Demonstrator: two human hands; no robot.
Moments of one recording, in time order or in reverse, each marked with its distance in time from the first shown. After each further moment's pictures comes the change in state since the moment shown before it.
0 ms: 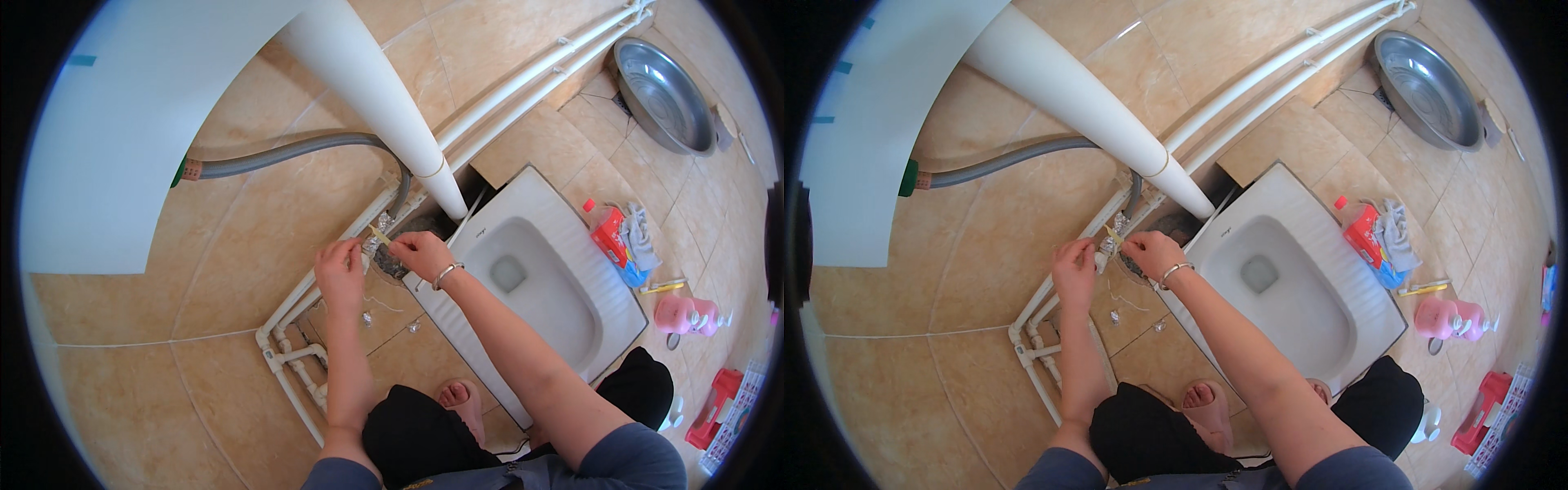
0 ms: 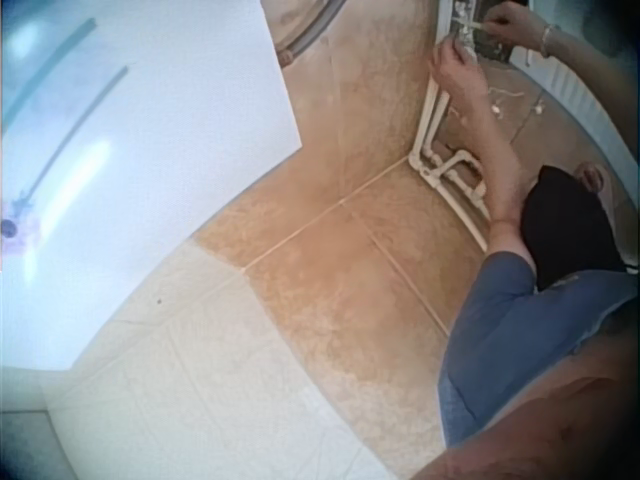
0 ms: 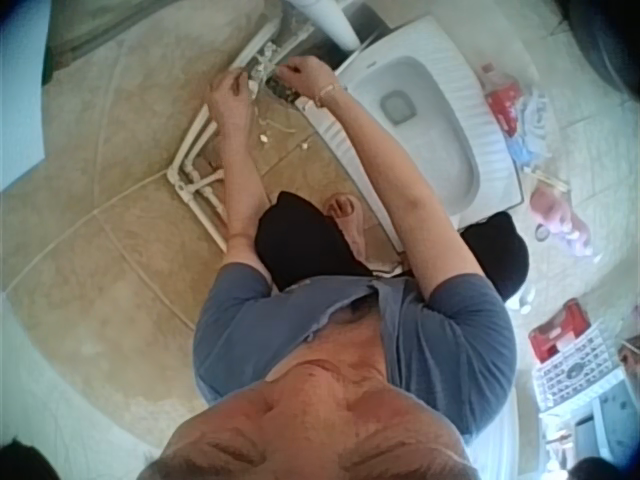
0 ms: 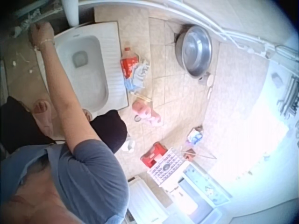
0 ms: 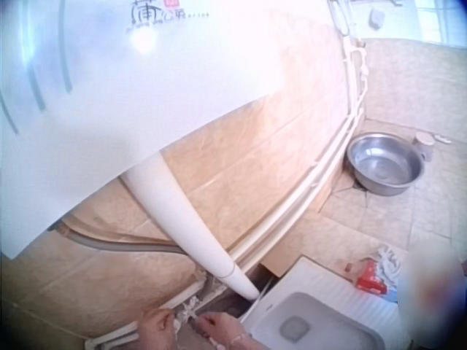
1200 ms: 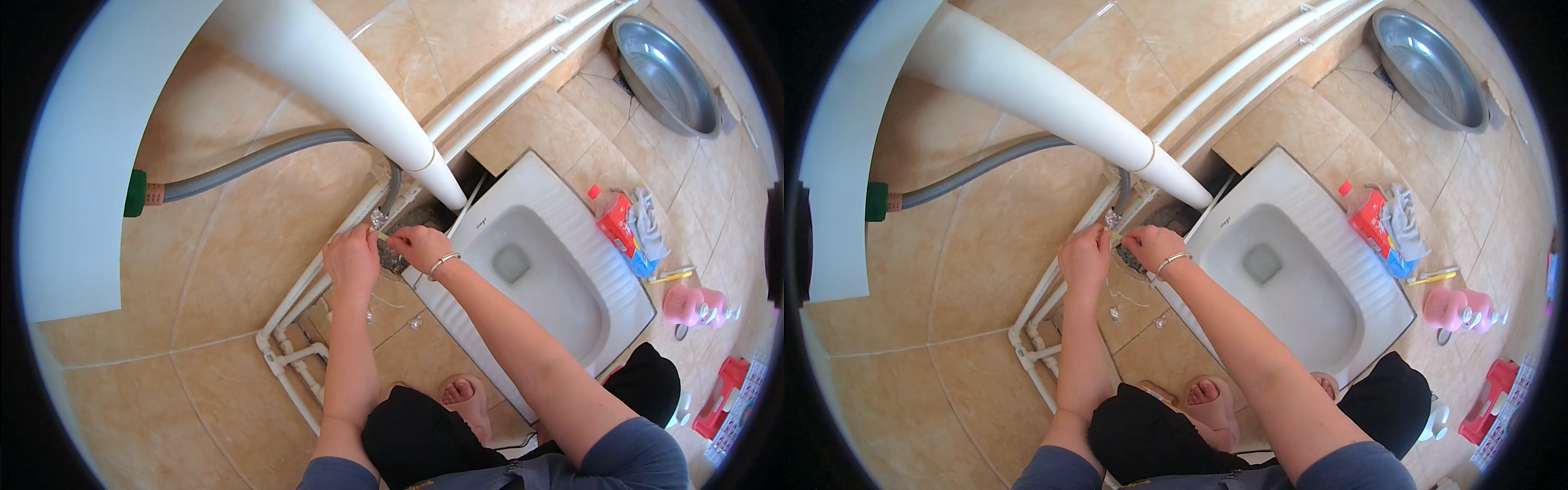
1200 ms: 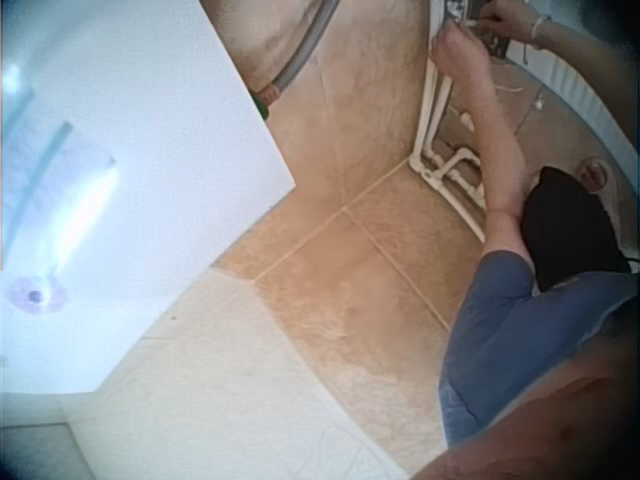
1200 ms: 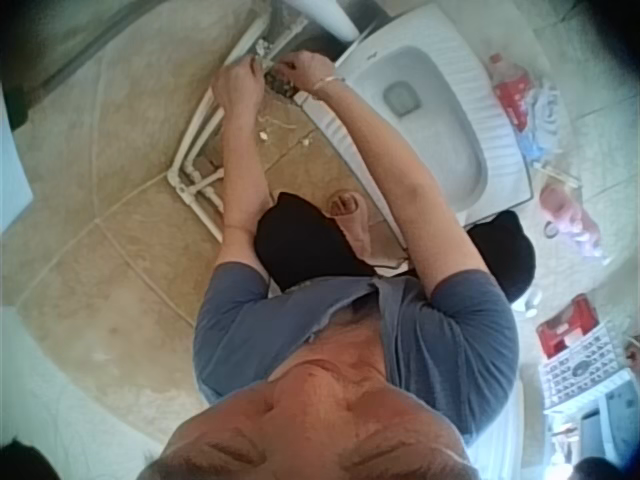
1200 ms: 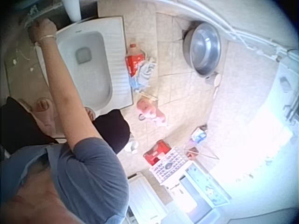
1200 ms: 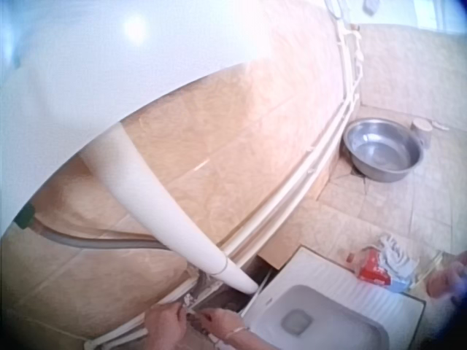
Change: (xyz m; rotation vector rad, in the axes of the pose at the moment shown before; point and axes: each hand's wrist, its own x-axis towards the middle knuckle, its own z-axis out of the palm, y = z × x) left_hand 0.018 0.015 0.027 0.435 -0.266 0.123; right_hand 0.015 0.021 0.007 -0.258 0.042 0.003
